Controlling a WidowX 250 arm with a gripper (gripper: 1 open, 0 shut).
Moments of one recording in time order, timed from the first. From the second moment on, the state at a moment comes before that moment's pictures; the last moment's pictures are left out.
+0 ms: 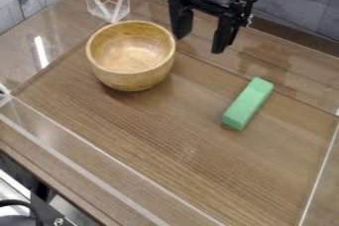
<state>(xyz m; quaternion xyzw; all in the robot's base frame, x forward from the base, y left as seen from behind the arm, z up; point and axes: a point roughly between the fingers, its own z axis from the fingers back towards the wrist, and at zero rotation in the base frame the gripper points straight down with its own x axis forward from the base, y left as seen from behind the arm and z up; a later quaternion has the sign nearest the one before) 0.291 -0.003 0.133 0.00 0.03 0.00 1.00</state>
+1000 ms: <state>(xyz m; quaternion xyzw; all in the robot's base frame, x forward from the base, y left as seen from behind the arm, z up) 0.308 -0.052 0.038 -0.01 0.03 -0.01 1.00</state>
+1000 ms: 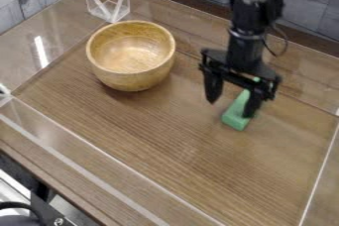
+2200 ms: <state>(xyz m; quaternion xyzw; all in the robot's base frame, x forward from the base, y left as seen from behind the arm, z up) 0.331 -0.081 0.020 -0.02 0.00 -0.04 1.00</state>
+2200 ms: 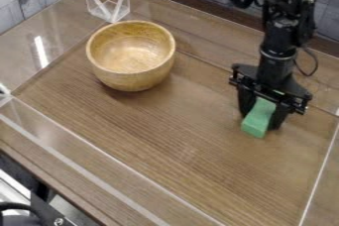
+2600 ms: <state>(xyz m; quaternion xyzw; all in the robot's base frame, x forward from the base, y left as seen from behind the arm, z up) 0.338 -0.071 0.025 -0.02 0.00 -0.05 1.00</state>
